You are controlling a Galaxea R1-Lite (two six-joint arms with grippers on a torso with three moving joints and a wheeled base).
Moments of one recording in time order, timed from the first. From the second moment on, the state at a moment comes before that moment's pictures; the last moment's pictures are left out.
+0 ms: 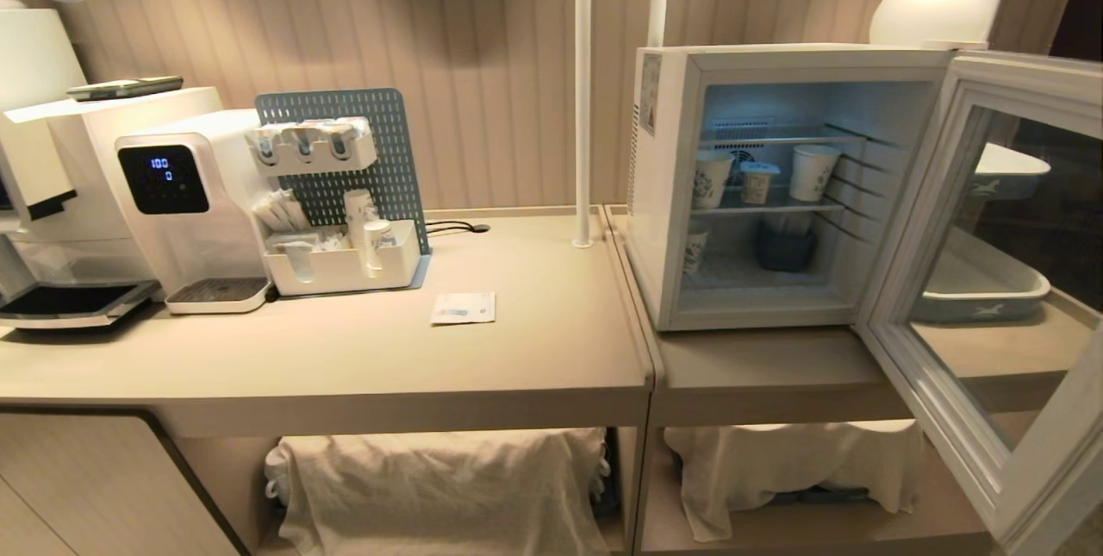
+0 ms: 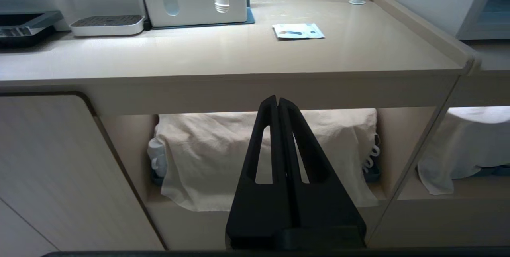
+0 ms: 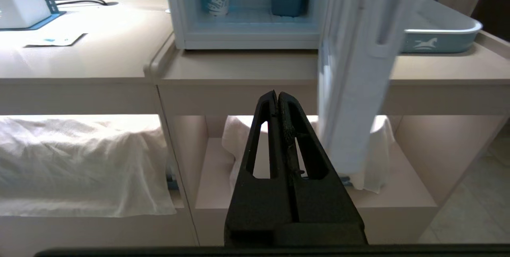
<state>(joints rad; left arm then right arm) 0.00 0.00 0.00 0.00 0.00 0.00 0.00 0.00 0.00 0.00 0.01 -0.06</state>
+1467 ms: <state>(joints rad) 0.00 0.00 0.00 0.00 0.00 0.00 0.00 0.00 0.00 0.00 0.01 -0.06</state>
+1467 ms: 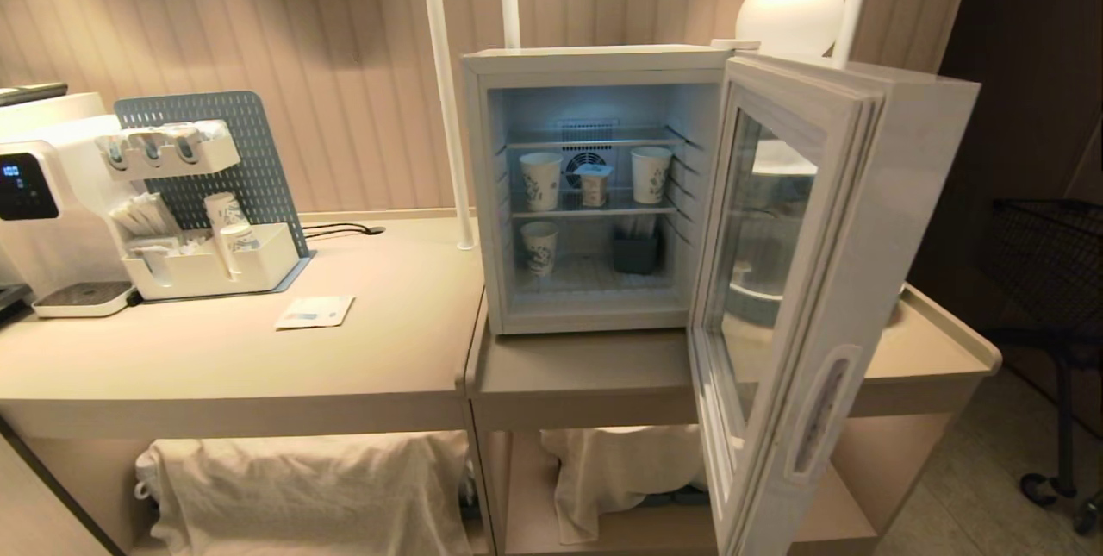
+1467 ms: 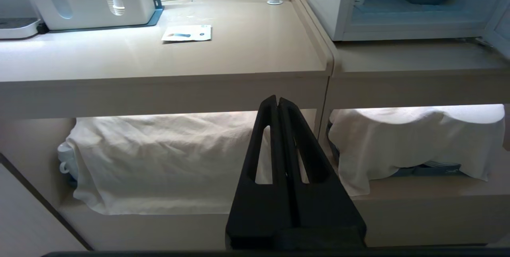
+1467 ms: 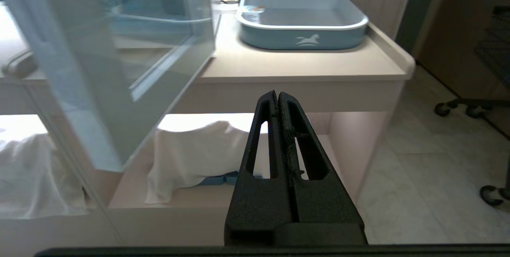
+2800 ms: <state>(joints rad) 0.00 0.00 0.00 0.00 0.00 -0.01 -0.20 1.37 -0.87 -0.01 1.11 0.08</state>
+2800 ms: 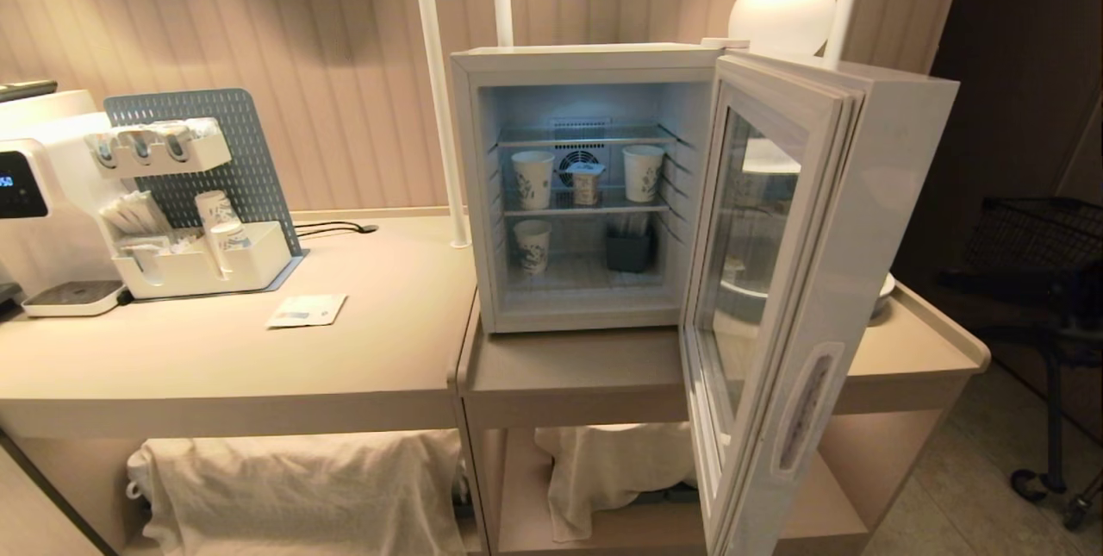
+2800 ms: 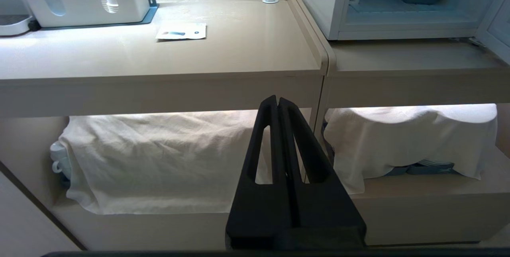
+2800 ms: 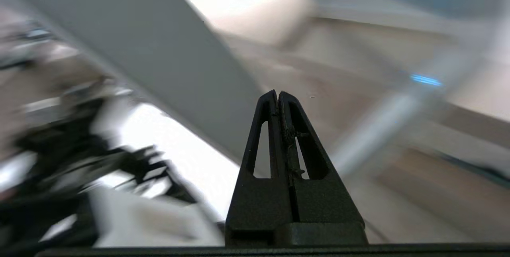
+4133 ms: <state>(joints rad) 0.00 0.00 0.00 0.00 0.00 -0.01 0.49 1.83 -1.58 -0.06 0.14 0.59</state>
